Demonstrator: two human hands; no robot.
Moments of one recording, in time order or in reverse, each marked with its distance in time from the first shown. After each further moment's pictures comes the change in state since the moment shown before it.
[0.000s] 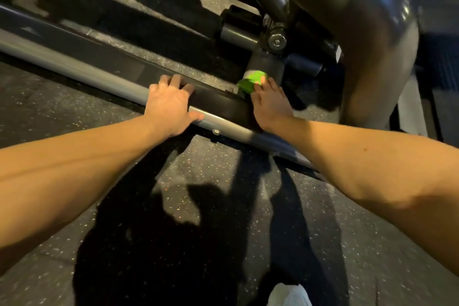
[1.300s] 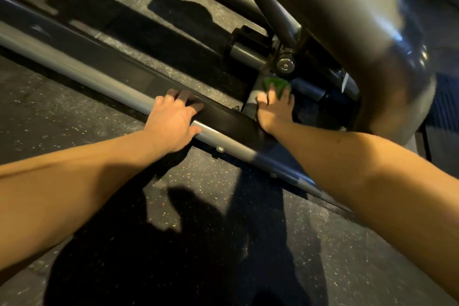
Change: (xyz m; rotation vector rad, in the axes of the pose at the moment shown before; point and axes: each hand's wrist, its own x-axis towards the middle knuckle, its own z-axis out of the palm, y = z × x) left_hand 0.000 -0.014 -0.001 -0.004 -0.009 0.062; right_hand 0.063 0.012 0.013 0.154 0.017 0.329
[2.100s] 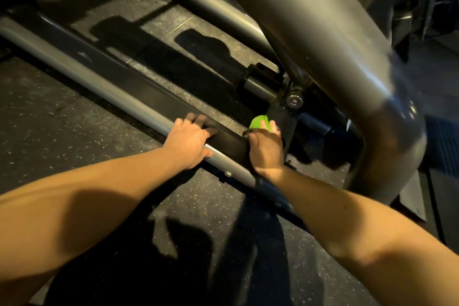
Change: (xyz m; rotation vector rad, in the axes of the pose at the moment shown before) left_hand 0.005 -0.003 -0.006 0.002 -0.055 -0.001; right_hand -0.041 -0.028 0.018 -0.118 0.090 -0.352
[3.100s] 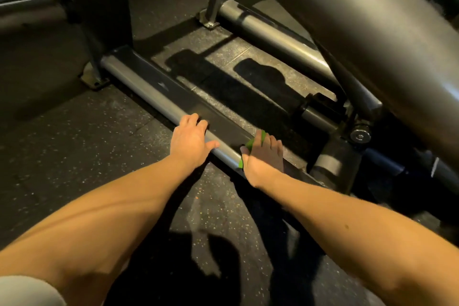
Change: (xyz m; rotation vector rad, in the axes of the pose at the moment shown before) left_hand -0.019 -0.125 0.012 -0.223 0.232 -0.461; right_hand 0.027 -0.163 0.017 -0.107 -0.158 -0.094
